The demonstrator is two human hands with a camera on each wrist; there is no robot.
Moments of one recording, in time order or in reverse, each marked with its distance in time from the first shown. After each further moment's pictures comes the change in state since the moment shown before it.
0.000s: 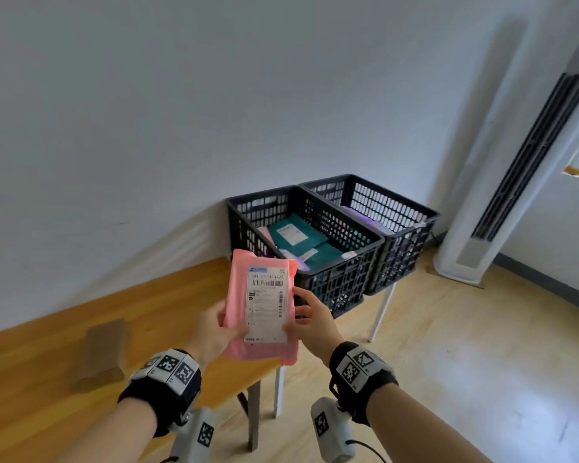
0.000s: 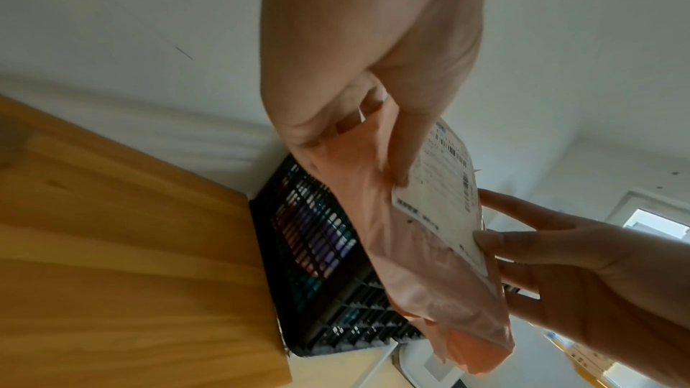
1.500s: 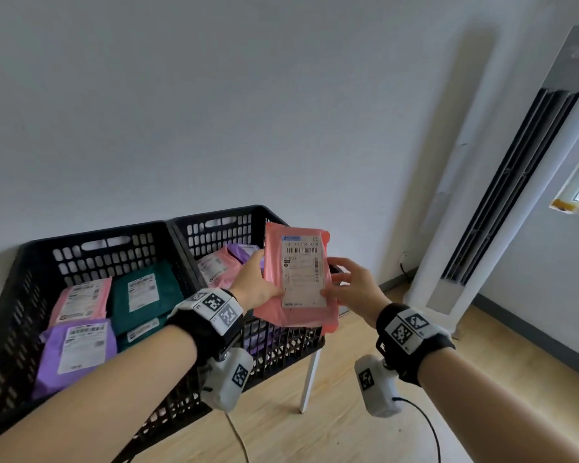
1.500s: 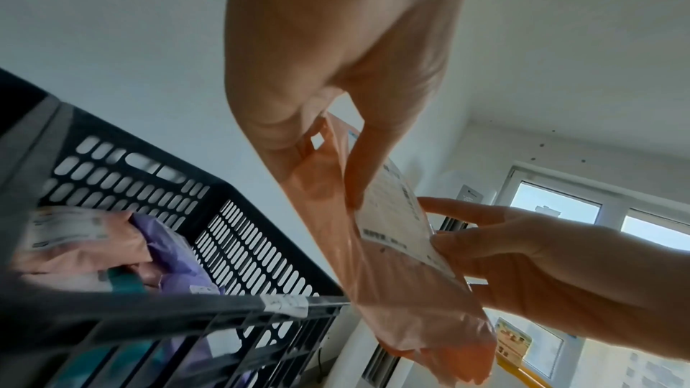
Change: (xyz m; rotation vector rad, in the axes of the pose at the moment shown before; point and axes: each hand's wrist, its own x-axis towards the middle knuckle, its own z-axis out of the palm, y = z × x) left_hand 0.331 0.266 0.448 0.195 -0.064 0.125; right_hand 0.276 0.032 -0.543 -0.100 0.054 -0.039
